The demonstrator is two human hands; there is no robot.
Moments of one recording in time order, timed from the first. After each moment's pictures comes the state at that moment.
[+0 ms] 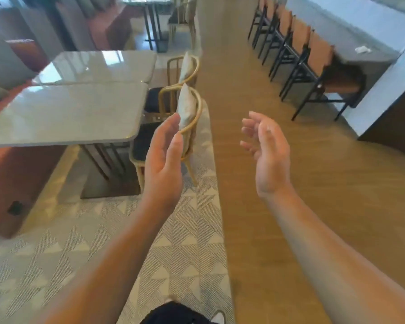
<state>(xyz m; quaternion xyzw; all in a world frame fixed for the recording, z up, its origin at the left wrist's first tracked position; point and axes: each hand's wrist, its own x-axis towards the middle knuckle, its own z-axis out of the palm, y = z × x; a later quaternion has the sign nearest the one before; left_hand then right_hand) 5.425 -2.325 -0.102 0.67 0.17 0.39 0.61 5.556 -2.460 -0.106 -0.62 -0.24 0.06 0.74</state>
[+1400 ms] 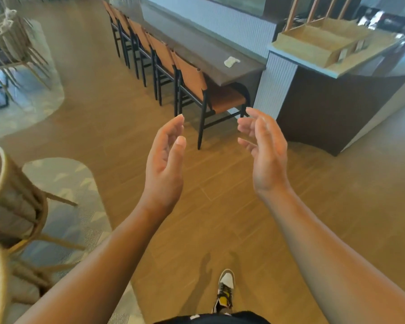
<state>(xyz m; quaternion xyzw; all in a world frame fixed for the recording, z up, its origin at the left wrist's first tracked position) 6.313 -2.401 -0.122 0.73 -0.05 0.20 0.65 6.358 -2.585 -0.119 -0.68 -0.07 -0.15 0.71</state>
